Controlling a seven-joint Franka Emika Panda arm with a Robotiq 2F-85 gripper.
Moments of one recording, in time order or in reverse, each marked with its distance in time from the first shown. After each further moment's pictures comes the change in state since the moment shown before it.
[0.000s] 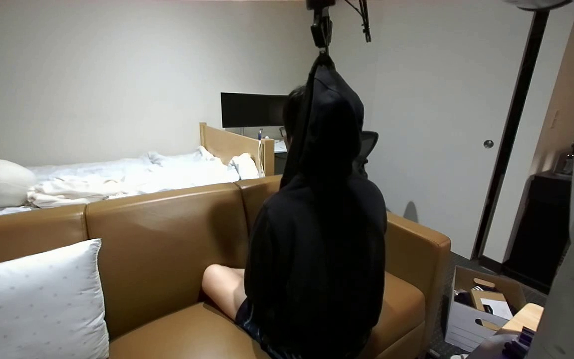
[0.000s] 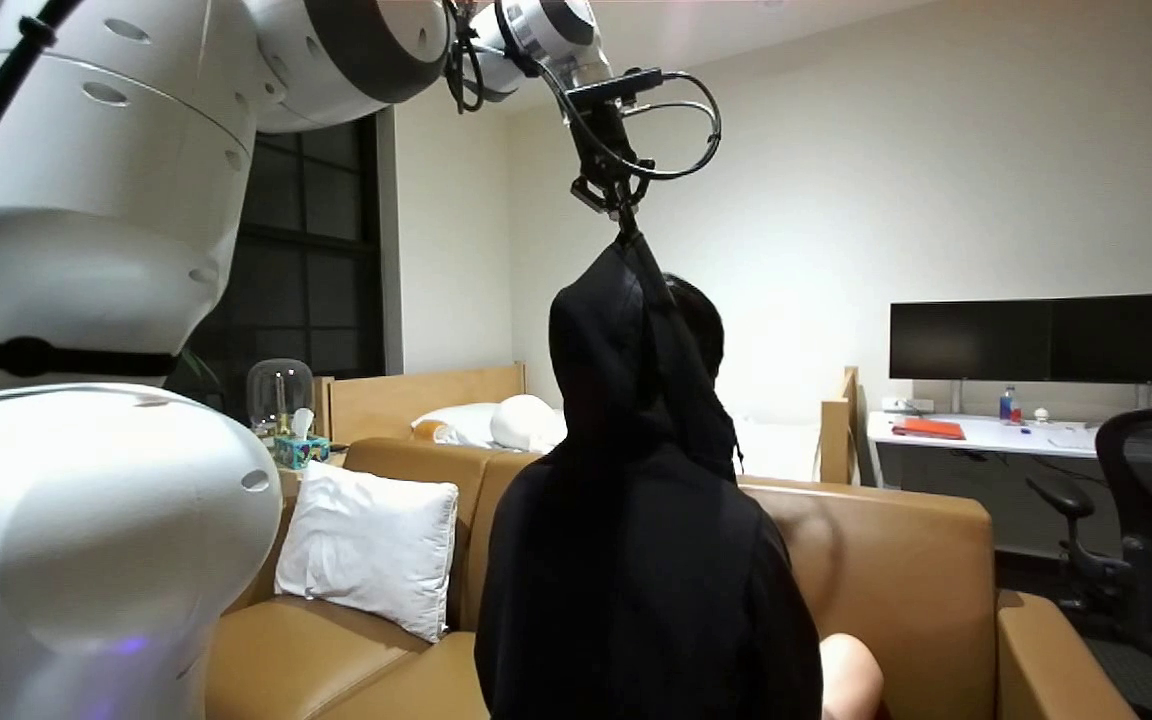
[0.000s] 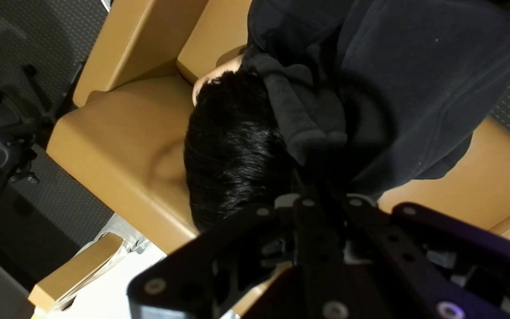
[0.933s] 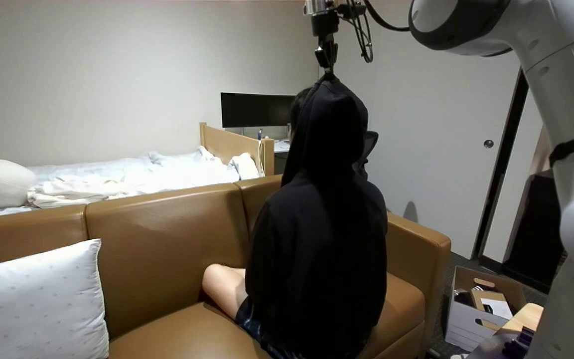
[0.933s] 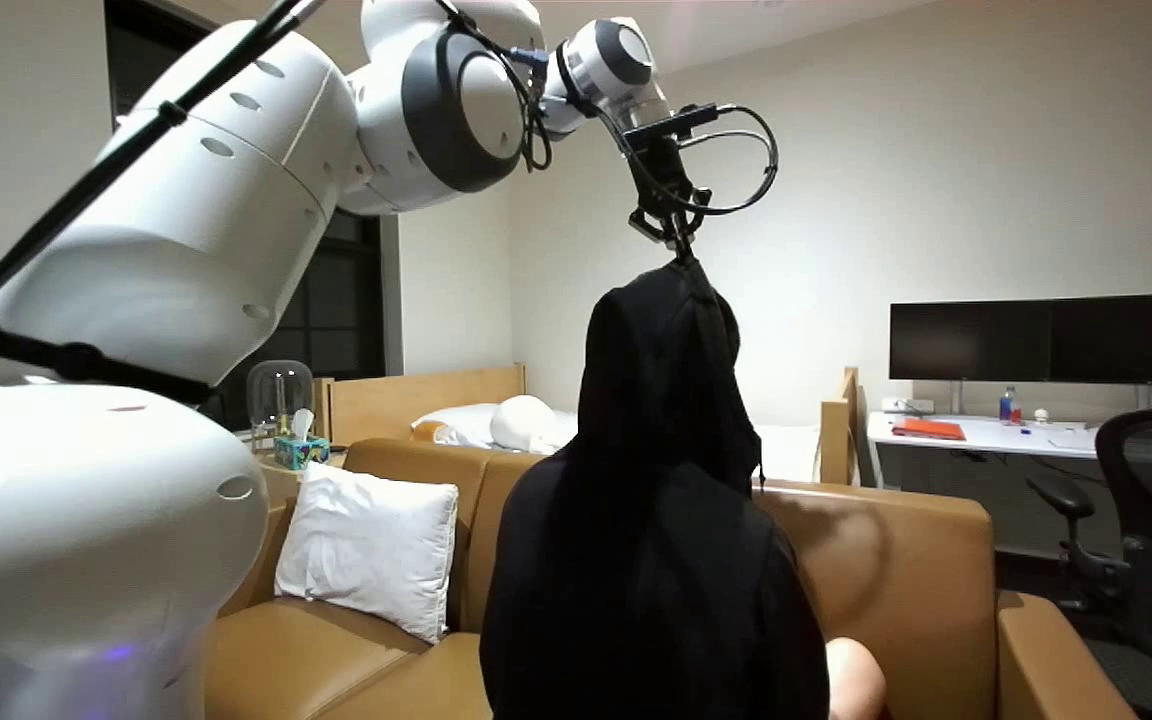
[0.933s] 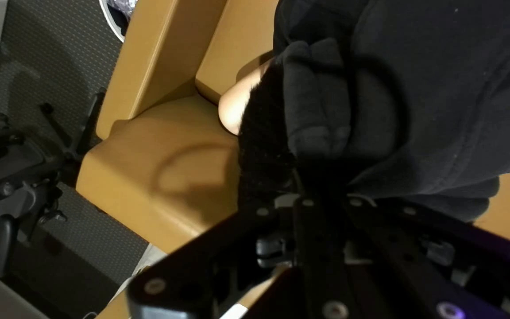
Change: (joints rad) arm -0.077 0.267 -0.042 0.298 0.013 -0.032 0.012
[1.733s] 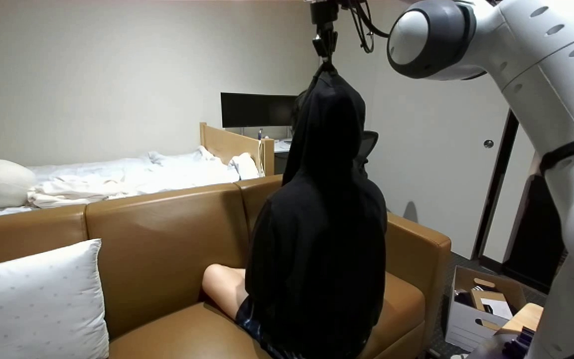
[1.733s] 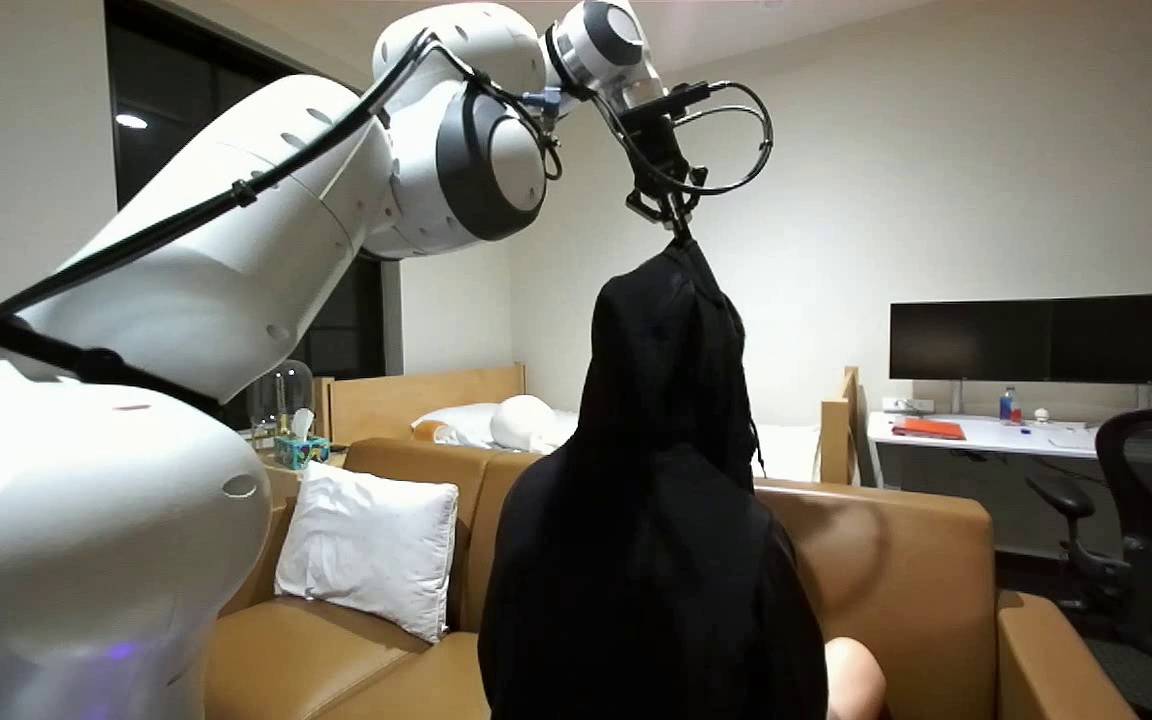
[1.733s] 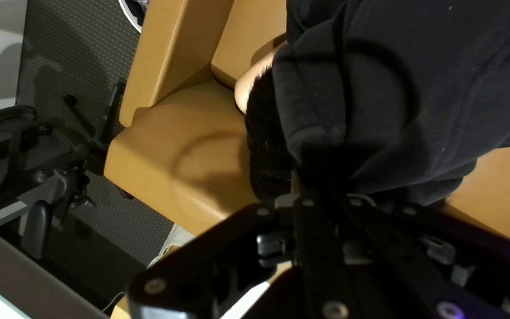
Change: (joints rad) arm 0.016 0.141 -0.022 0.318 -0.001 -0.113 0.007
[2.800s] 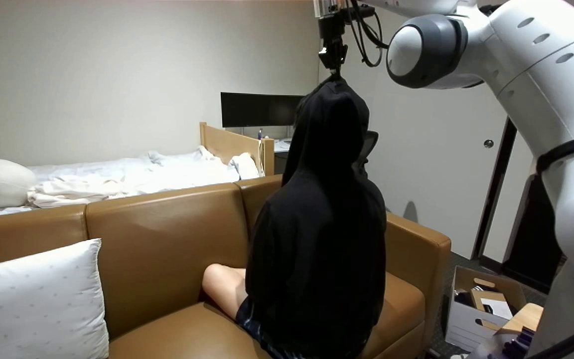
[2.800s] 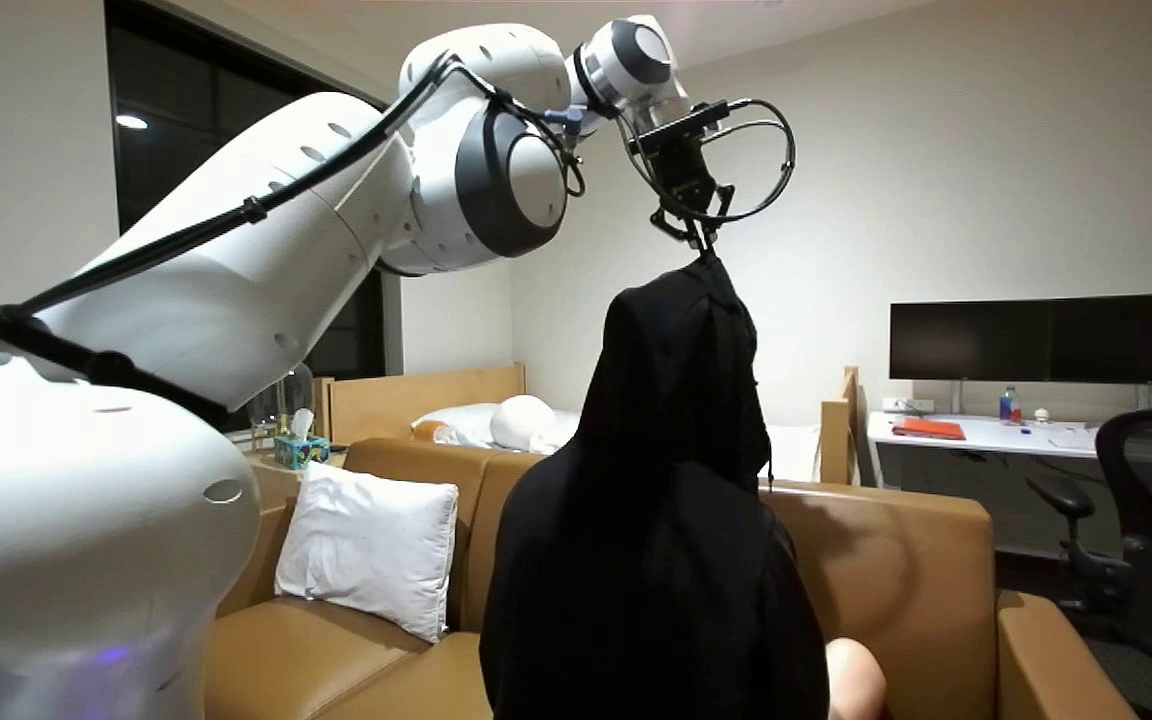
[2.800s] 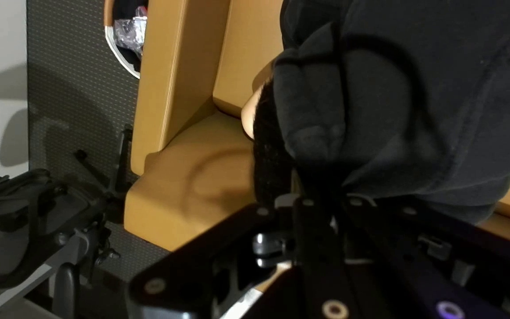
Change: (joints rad) arm -0.057 0.052 -0.004 0.013 0.011 -0.016 0.135
